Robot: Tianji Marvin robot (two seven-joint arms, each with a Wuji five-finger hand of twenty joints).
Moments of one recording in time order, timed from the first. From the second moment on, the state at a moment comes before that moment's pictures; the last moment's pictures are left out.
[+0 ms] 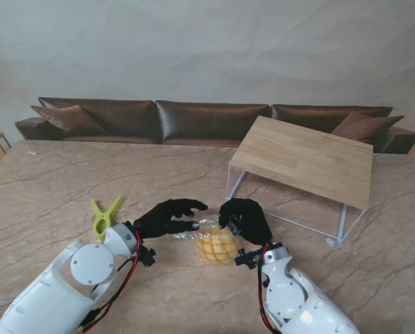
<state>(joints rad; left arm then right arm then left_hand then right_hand) 1.44 -1.10 -1.08 -1.51 0.19 -0.28 -0.21 -1.49 -1.27 1.04 -1.28 -0.34 -0.61 -0.50 0.41 -0.44 0.48 -0.05 0.53 0.09 0.31 0.22 0.53 0.05 0.24 0.22 0.55 0.23 0.26 0.46 0.05 0.31 0.78 0.68 0.77 -0.75 1.27 -0.31 1.24 -0.39 1.06 0.44 1.09 0.05 0.70 0.70 1.17 0.12 1.07 0.98 0.70 0.28 1.41 0.80</state>
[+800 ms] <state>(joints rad) 1.44 -1.14 -1.02 -1.43 0.28 -0.30 0.04 -1.62 -1.22 1.17 -1.48 -0.44 -0.47 -0.28 0.75 -0.55 0.83 -0.17 0.76 -0.18 0.93 0.40 1.16 -0.12 0.44 0.94 0.89 0.21 0.65 0.83 0.21 0.32 1.06 0.76 0.64 -0.85 1.42 -0.29 1.04 -0.39 0.89 0.28 0.92 -0.05 0.63 0.52 0.92 0.09 0.62 0.79 0.49 0.23 1.18 0.78</state>
